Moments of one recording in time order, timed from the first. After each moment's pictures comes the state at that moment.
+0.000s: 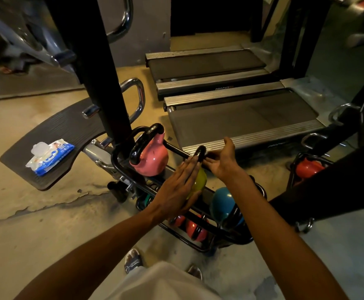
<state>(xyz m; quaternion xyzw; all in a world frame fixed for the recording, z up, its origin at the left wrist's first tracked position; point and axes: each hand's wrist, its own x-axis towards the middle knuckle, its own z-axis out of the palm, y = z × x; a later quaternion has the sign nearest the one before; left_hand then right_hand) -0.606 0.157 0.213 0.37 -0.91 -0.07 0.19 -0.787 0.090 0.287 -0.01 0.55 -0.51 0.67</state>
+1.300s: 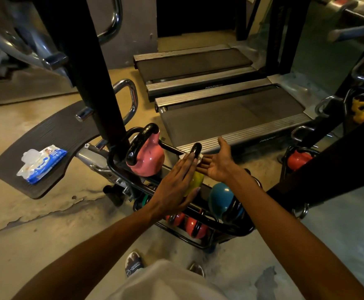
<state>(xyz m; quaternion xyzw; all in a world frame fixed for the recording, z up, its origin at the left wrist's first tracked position) -0.603 0.155 0.215 0.36 -0.91 -0.10 0.19 -0.793 0.115 0.287 -0.04 0.54 -0.42 0.73</state>
